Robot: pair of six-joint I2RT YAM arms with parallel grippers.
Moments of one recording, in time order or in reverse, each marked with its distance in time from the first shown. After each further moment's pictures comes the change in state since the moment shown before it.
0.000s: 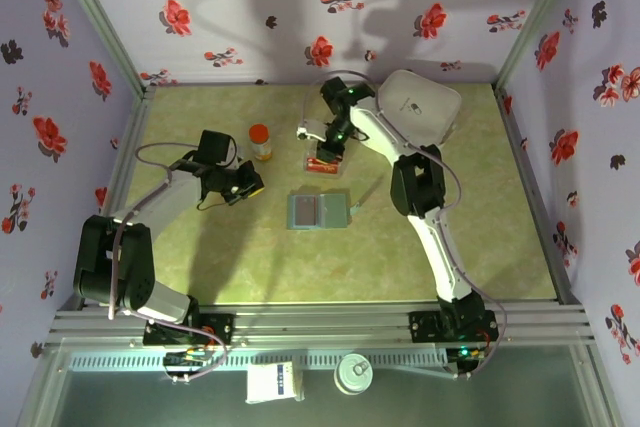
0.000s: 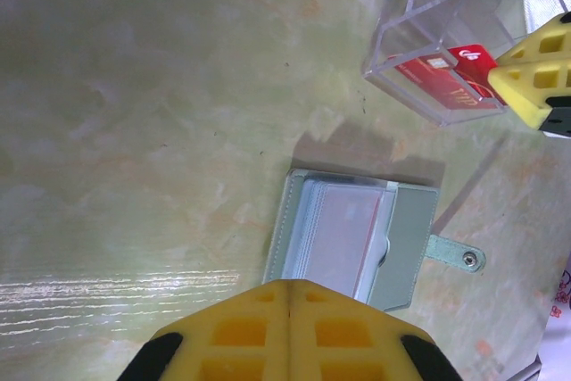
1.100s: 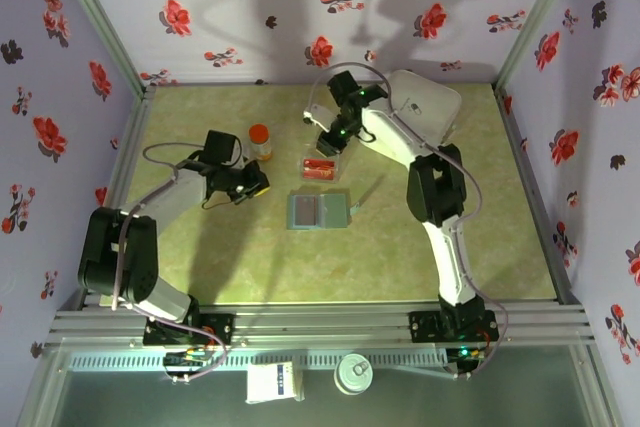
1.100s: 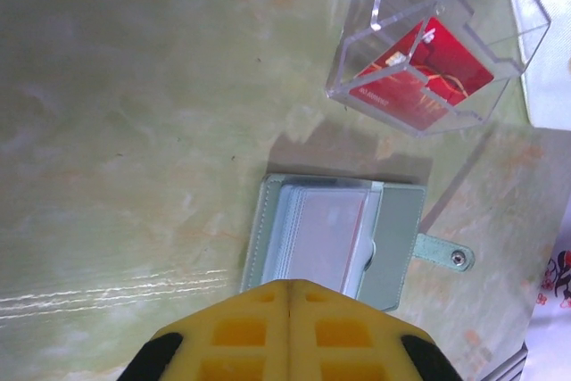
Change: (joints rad) left arm -0.034 0.056 0.000 0.070 0.037 -0.019; right arm -0.013 -0.264 -0.346 0.304 0.070 0.375
